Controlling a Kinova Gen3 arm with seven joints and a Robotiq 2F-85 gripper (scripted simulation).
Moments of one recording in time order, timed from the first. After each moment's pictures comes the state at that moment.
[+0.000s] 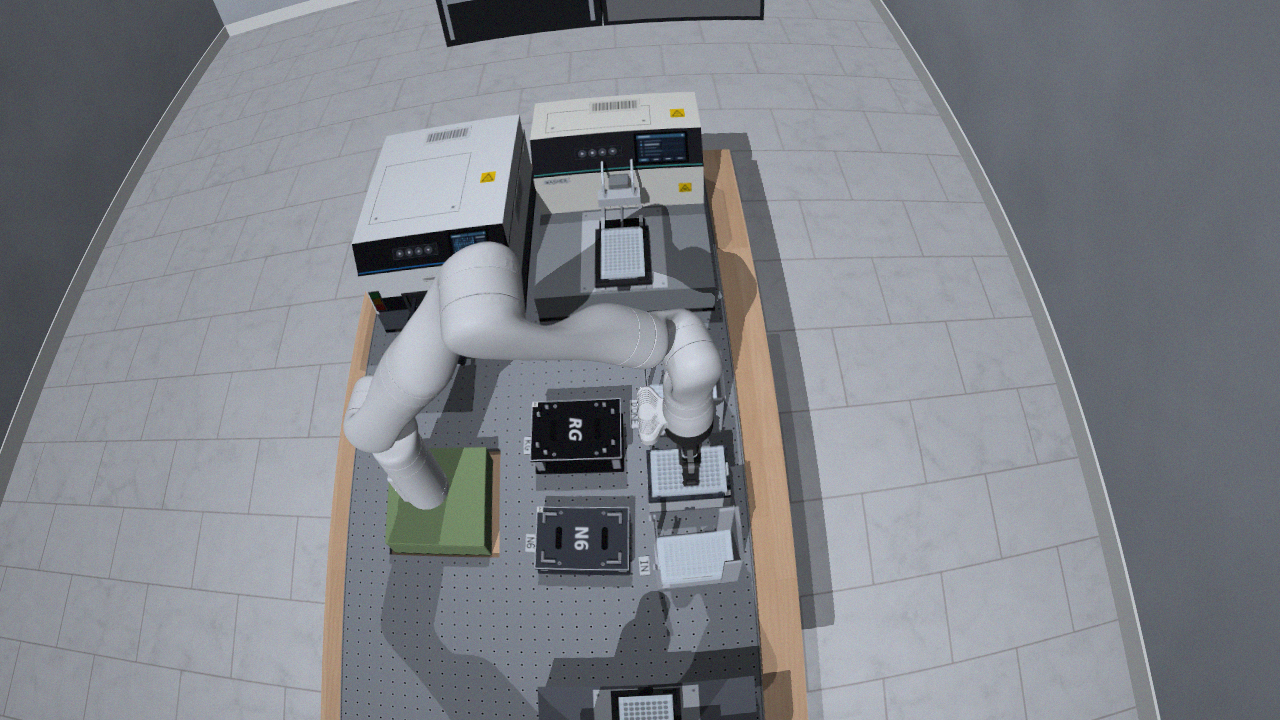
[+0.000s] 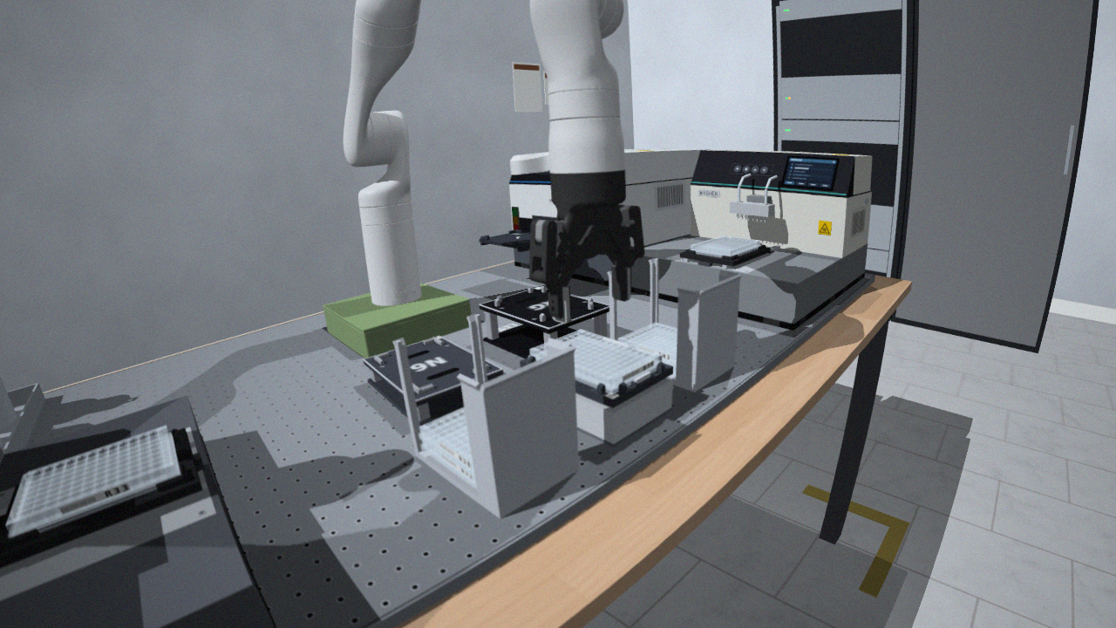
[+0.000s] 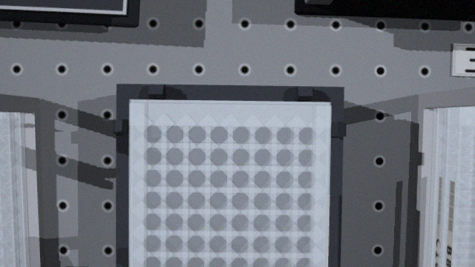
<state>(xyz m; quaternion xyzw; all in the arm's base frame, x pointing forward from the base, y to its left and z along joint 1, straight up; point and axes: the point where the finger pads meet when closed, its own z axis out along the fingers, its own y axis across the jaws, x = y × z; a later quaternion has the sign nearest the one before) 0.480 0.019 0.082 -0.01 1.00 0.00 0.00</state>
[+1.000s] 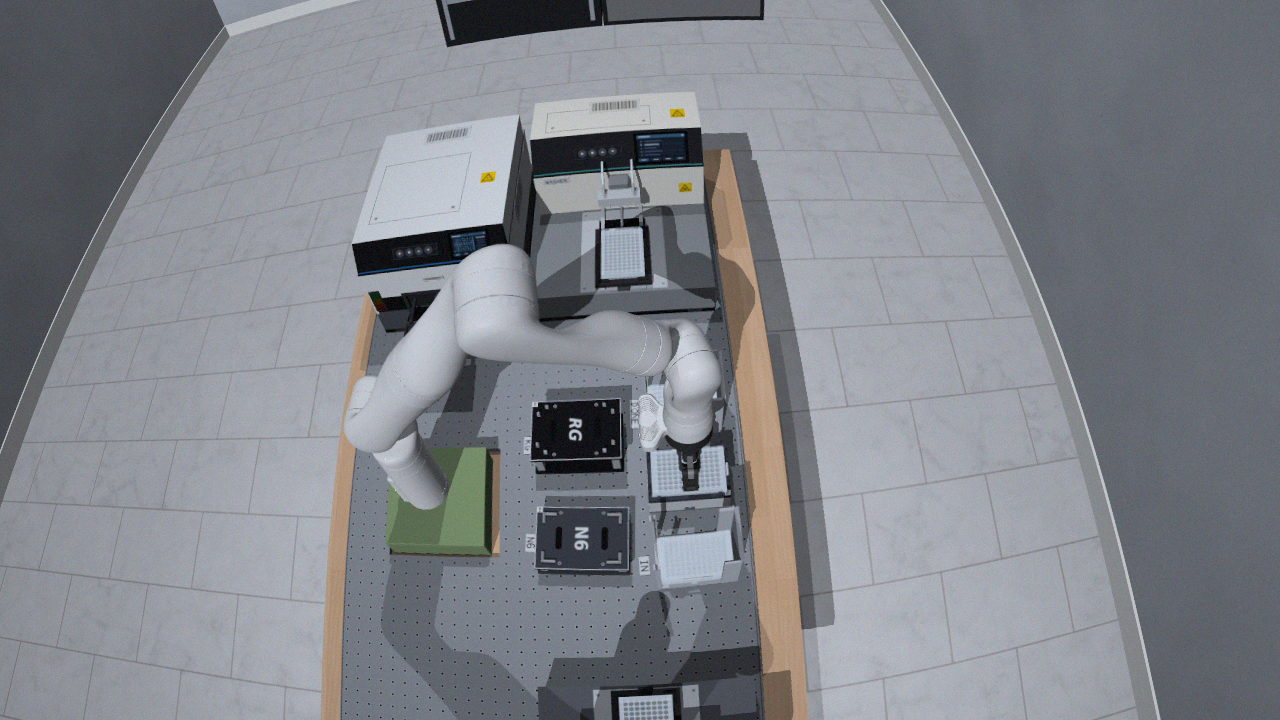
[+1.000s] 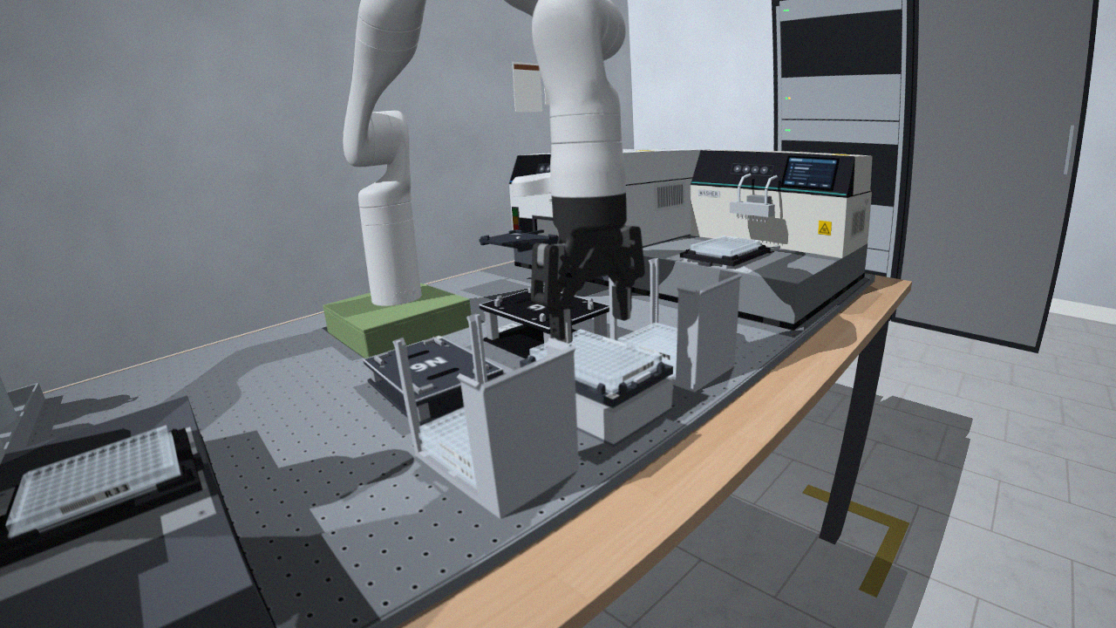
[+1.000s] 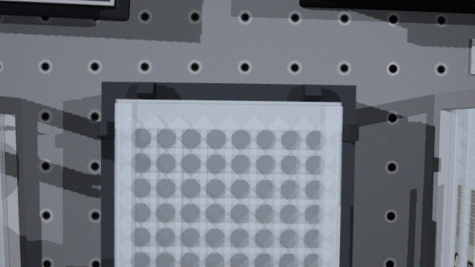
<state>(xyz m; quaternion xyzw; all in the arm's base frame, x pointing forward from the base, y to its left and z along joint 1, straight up) 0.479 0.020 0.059 -0.01 1.00 0.00 0.00</state>
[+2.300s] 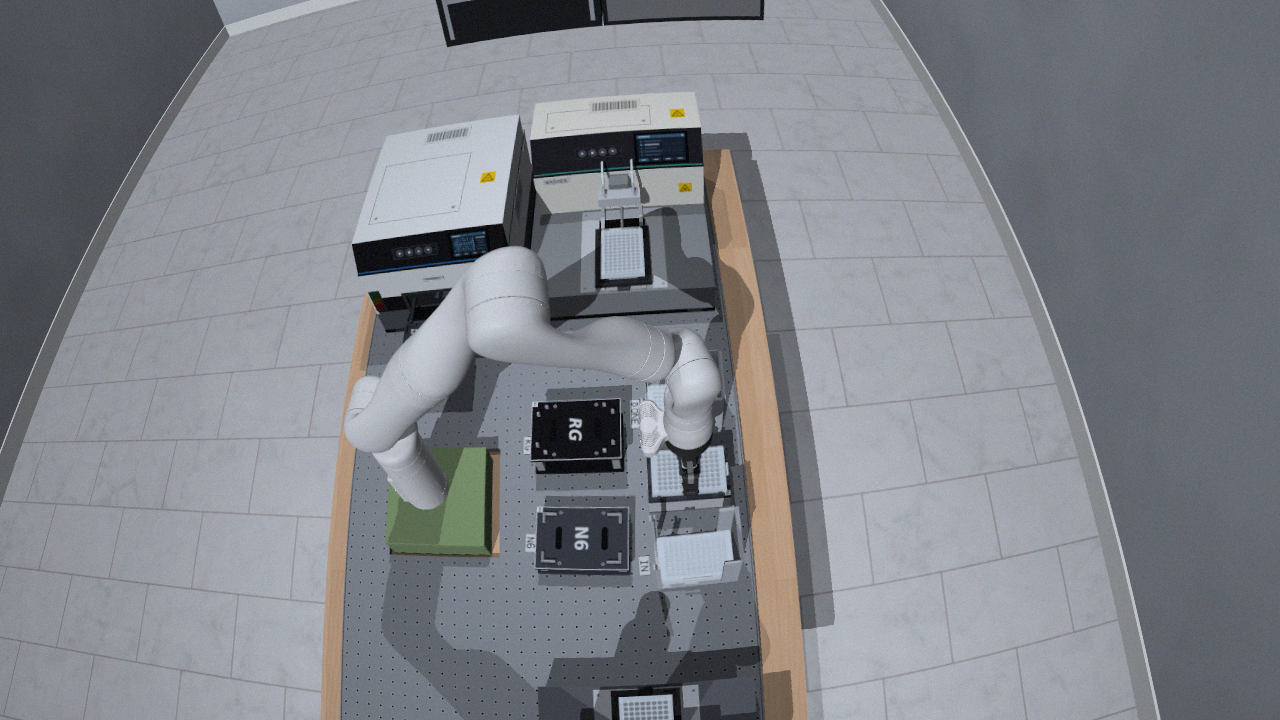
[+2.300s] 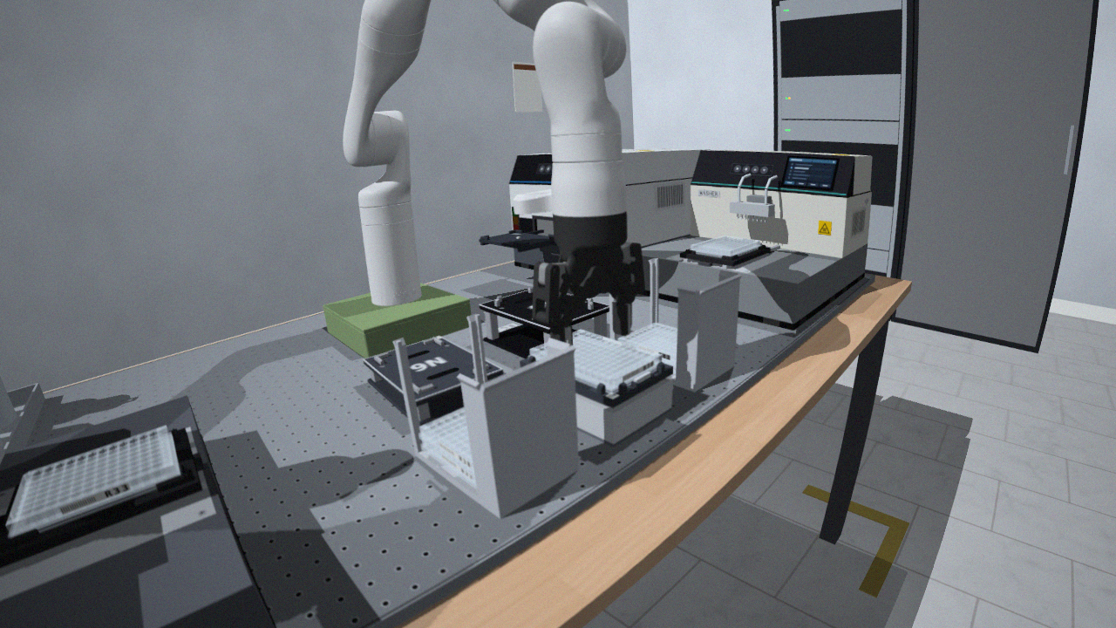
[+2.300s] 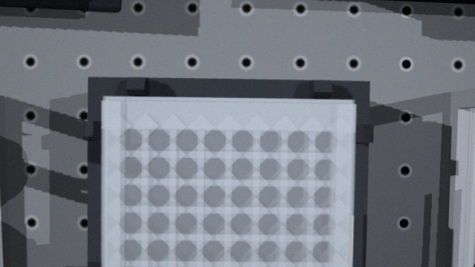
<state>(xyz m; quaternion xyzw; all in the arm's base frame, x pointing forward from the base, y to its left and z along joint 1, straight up) 0.479 0.020 0.041 -0.01 1.00 0.00 0.00</state>
